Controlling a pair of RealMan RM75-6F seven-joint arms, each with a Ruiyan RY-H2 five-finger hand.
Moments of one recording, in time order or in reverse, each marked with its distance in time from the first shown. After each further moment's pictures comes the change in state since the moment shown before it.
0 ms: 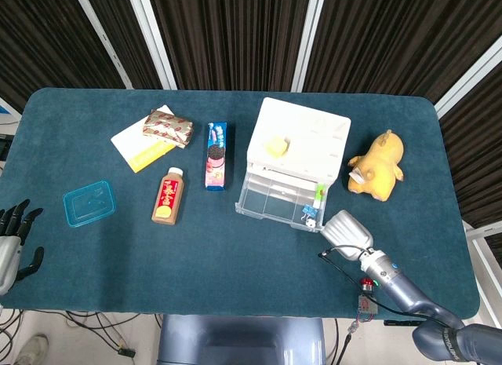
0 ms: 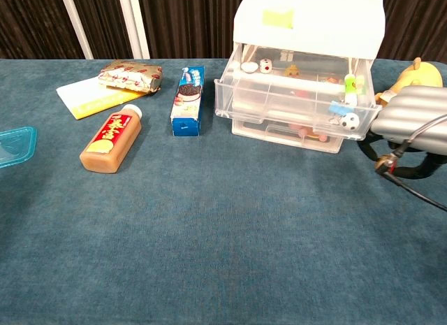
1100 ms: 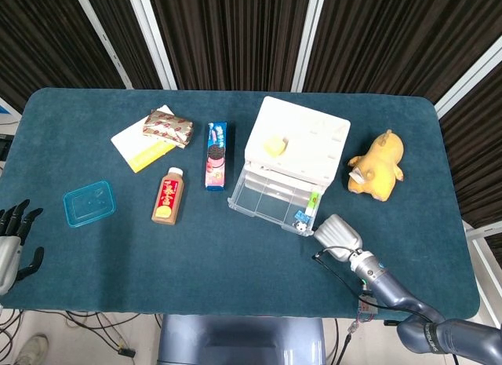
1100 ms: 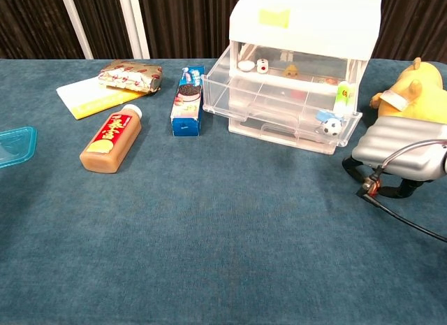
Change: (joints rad) left arm 0.000 0.002 0.000 -0.001 -0.001 0.001 0.001; right arm 0.006 -0.123 -0.011 0.135 0.035 -0.056 -0.028
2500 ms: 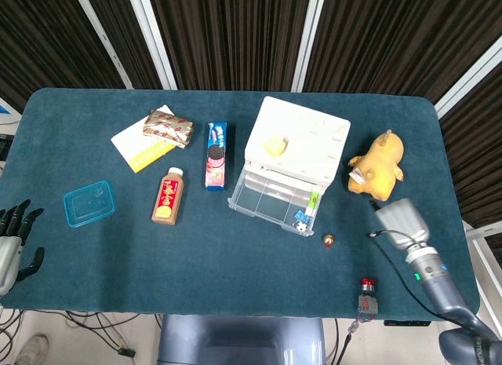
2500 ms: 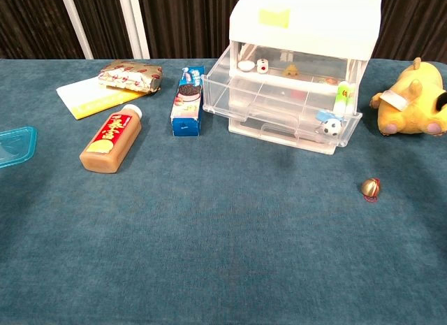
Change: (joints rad) left arm 0.001 0.000 0.001 -0.004 0.006 0.007 0.012; right arm -0.135 0.277 0.062 -0.182 0.230 0.167 -0.026
